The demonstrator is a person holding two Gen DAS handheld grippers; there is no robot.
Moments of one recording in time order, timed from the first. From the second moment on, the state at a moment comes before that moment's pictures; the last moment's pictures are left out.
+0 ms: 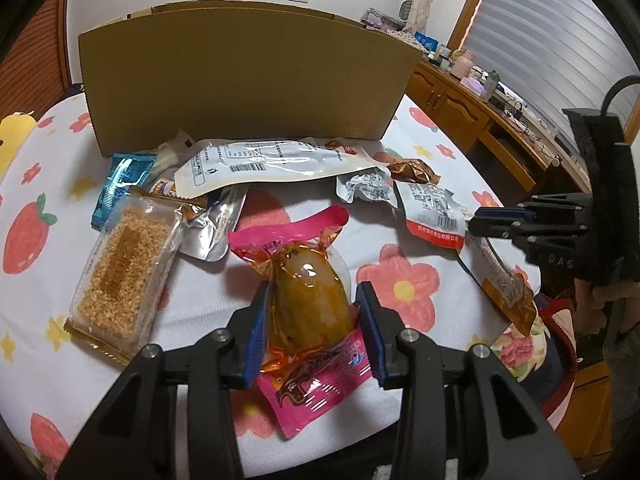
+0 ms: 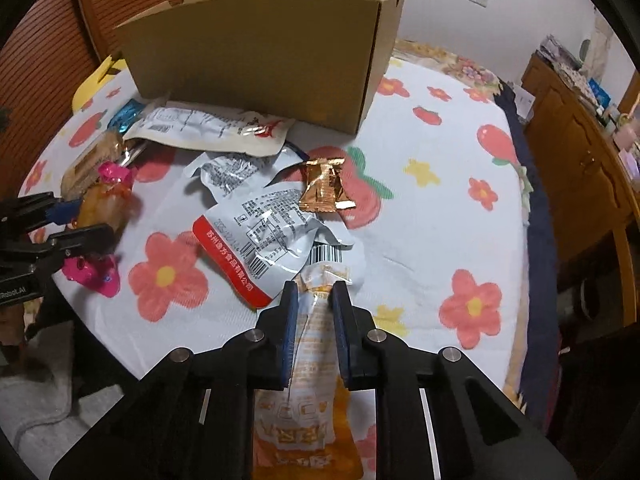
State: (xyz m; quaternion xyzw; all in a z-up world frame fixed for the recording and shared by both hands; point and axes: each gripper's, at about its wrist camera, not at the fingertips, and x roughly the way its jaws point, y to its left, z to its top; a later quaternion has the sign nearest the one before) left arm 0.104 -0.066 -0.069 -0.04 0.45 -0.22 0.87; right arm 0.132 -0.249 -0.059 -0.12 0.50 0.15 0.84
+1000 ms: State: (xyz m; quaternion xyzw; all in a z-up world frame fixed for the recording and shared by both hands) left arm 0.104 -0.065 -0.071 -0.05 0.45 -0.23 0.86; right arm 0.150 -0.239 -0.077 -0.14 0.58 0.19 0.78
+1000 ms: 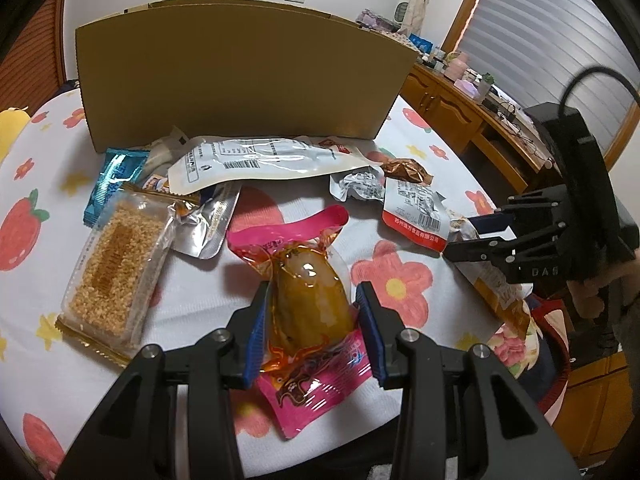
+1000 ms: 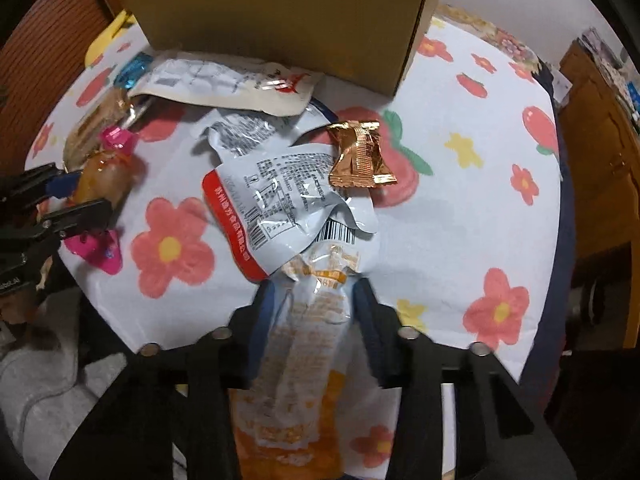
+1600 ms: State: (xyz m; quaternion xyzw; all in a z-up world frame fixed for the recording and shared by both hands) left arm 0.094 -0.057 -0.027 -0.05 0.40 -0.25 0.88; right arm 0.132 -0.253 -0.010 -0.15 0.50 0.16 0.84
